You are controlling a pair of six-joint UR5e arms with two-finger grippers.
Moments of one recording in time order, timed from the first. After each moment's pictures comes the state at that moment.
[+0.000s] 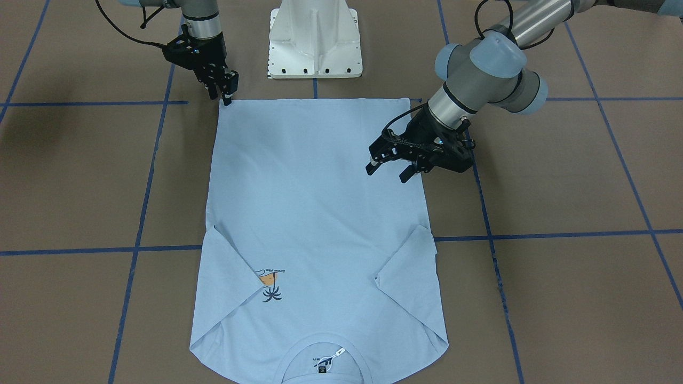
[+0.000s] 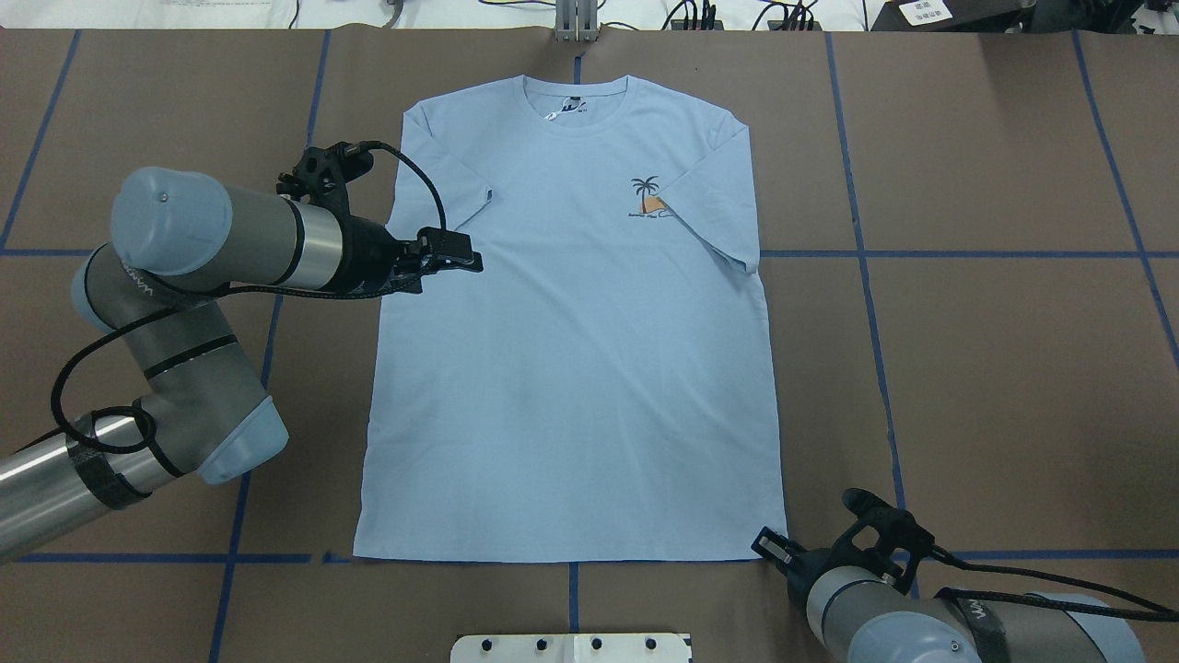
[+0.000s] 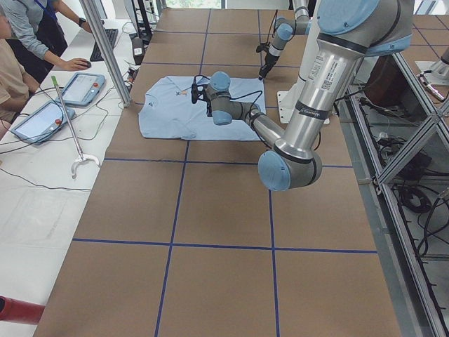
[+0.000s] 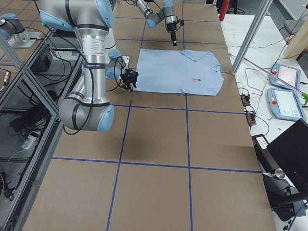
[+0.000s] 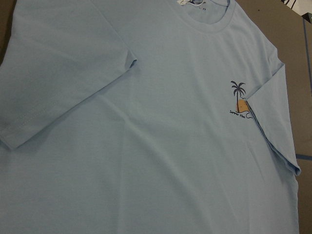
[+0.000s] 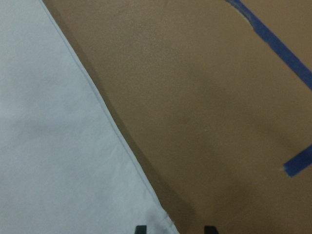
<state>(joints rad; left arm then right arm) -0.67 -2.02 -1.63 -2.41 -1.95 -1.46 0.00 -1.53 2.11 -1.41 1.27 2.20</state>
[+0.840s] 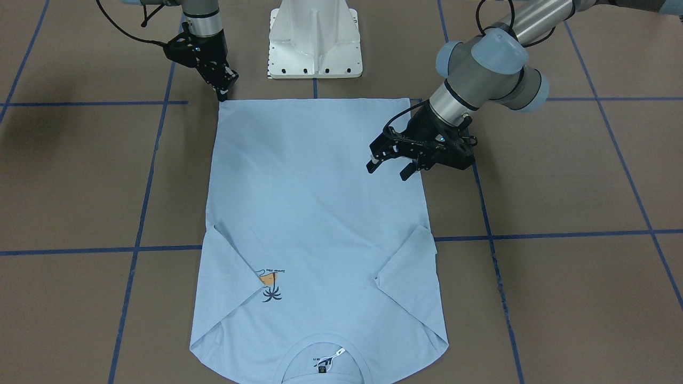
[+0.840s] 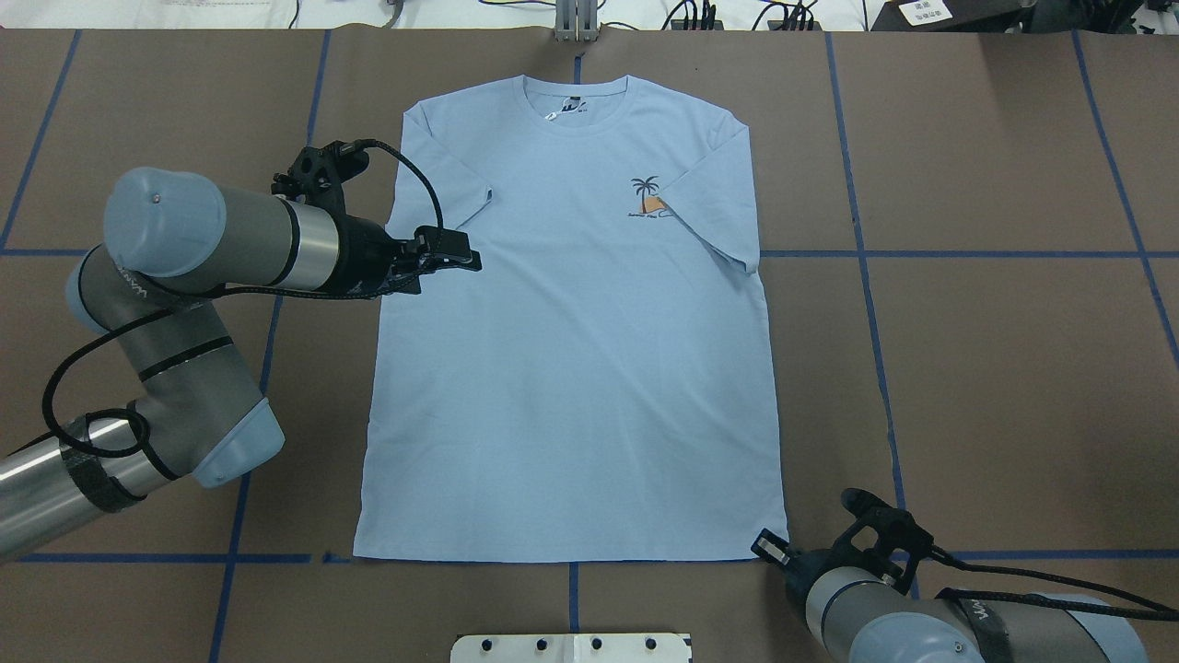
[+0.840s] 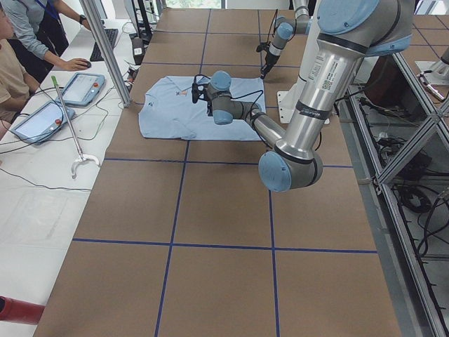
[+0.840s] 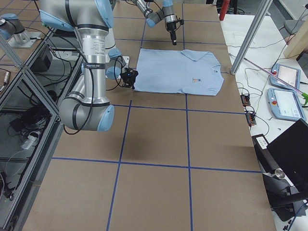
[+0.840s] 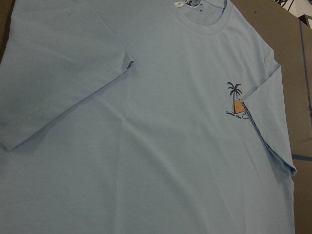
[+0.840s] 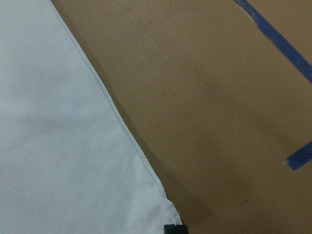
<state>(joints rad) -0.67 -2.00 -1.66 -2.39 -1.94 -1.50 0.00 -1.53 2.13 -1.41 1.28 2.20</state>
